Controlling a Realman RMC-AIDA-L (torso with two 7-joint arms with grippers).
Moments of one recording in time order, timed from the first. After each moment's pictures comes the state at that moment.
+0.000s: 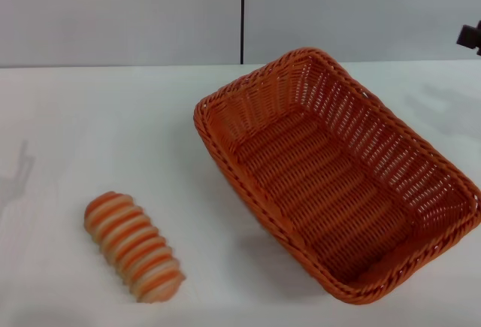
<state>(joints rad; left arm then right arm) -0.17 -2.07 0.03 -0.17 1.35 1.56 -0.14 0.34 2.07 -0.62 -1.03 1.36 1.54 -1.30</state>
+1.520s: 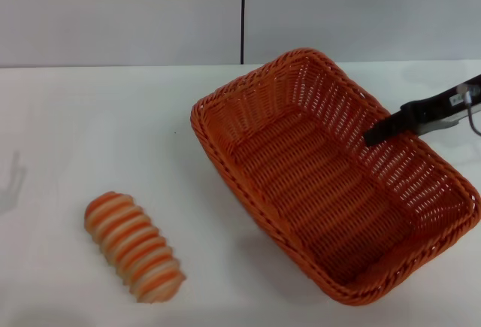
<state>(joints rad) -0.14 -2.07 0.04 -0.17 1.36 1.55 -0.14 0.83 1.95 -0.84 -0.67 0.66 1.54 -0.68</state>
